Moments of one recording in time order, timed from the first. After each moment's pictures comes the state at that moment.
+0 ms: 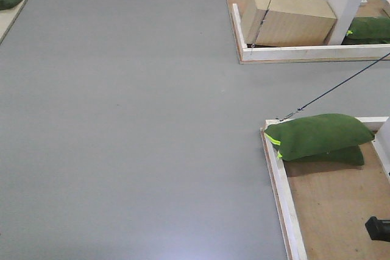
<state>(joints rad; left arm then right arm) 0.10 -0.01 0.03 0.00 0.37 0.03 0.00 -0.01 0.03 -0.01 0.22 0.02</state>
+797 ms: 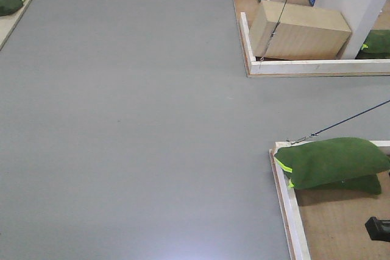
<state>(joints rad) 0.10 -0.01 0.03 0.00 0.37 0.03 0.00 -0.01 0.03 -0.01 0.23 0.02</state>
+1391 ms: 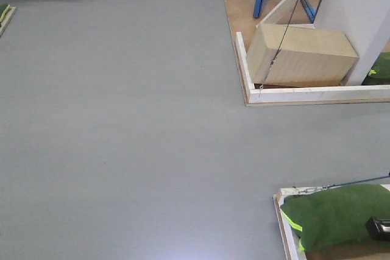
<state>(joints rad) 0.10 -0.01 0.03 0.00 0.37 0.03 0.00 -0.01 0.03 -0.01 0.23 0.02</state>
